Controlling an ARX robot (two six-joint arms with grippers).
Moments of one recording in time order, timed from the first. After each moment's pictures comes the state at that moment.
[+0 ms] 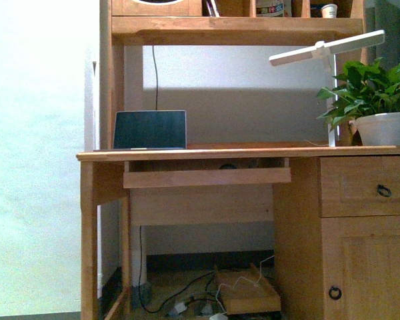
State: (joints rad) left arm -0.01 0.00 0.01 0.00 0.00 -0.01; right arm 0.00 0.00 0.01 0.00 0.00 0.00
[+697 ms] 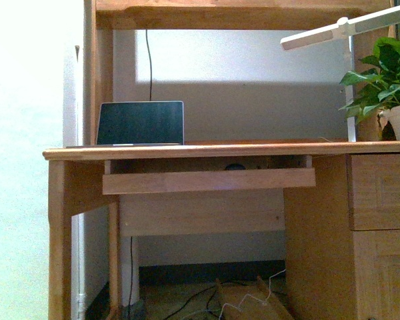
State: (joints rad) left arm -0.01 0.00 0.01 0.00 0.00 -0.01; right arm 0.00 0.00 0.01 0.00 0.00 0.00
